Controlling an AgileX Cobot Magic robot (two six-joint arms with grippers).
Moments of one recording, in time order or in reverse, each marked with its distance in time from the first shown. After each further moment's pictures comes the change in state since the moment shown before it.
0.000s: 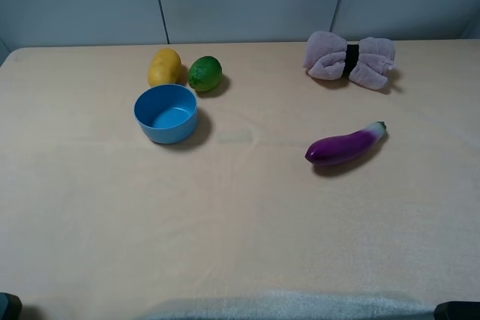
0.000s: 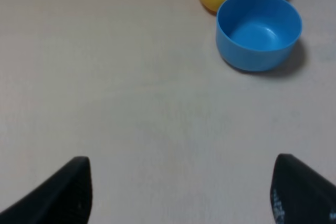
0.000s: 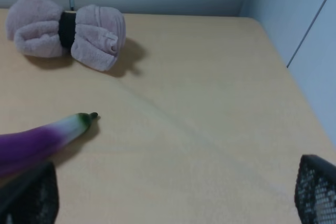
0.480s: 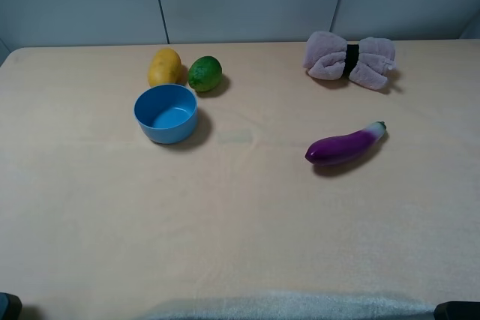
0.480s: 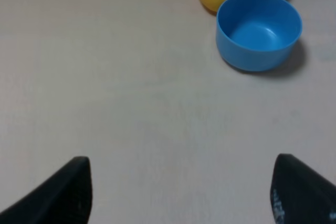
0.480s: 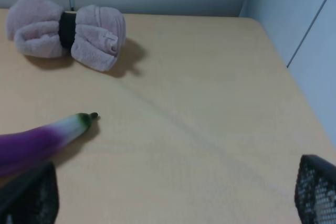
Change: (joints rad) left arm 0.000 0.000 0.000 0.000 0.000 0.000; right arm 0.000 0.000 0.000 0.000 0.000 0.000
